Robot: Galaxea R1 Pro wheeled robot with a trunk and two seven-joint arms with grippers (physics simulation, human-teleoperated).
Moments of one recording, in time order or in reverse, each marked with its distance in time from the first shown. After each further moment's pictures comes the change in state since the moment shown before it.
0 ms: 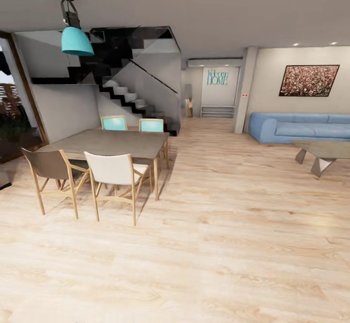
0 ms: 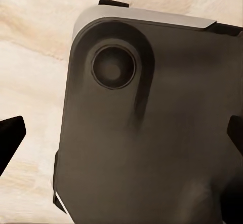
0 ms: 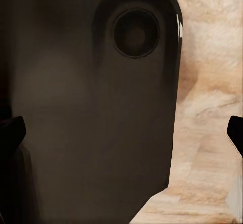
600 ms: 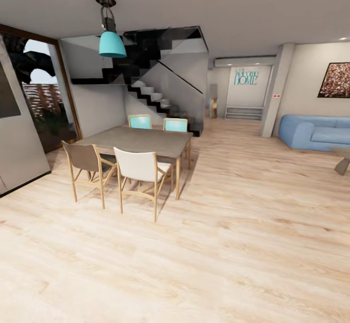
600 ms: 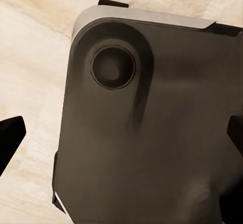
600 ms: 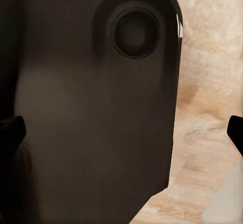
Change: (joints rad) left arm 0.000 -0.001 0.000 -0.001 0.001 0.000 0.000; right arm 0.000 0.000 0.000 0.000 0.000 0.000 0.000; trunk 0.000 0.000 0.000
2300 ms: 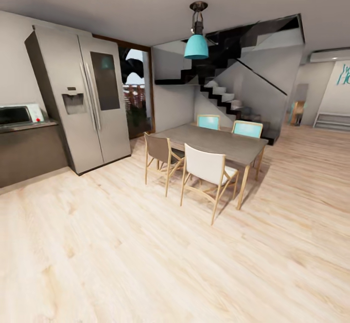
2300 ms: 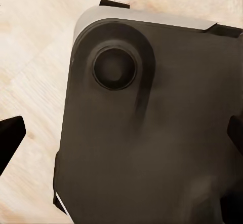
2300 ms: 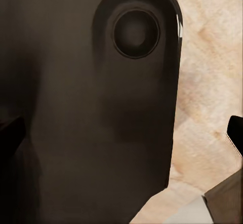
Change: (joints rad) left arm 0.000 0.002 0.000 -0.001 0.003 0.000 0.000; right arm 0.000 0.000 0.000 0.000 0.000 0.000 0.000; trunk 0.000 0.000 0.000
